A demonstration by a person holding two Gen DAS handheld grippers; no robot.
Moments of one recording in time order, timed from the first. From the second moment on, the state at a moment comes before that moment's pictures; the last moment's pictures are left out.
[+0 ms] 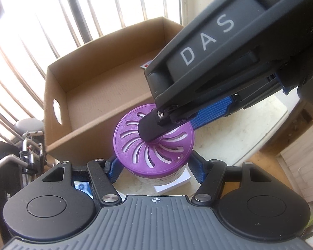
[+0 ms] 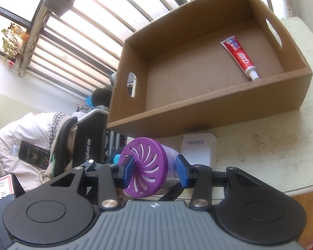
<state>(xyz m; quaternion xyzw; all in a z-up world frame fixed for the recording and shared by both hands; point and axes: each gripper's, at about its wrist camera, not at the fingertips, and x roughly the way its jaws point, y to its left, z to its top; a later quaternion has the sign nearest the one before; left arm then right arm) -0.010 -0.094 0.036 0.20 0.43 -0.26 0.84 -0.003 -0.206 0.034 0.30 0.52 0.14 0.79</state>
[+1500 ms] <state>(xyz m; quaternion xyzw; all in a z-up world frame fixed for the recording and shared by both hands) 0.099 -0.033 0.098 0.13 0.46 -0.16 0.86 0.125 -0.121 0.115 0.23 0.55 0.23 0.77</state>
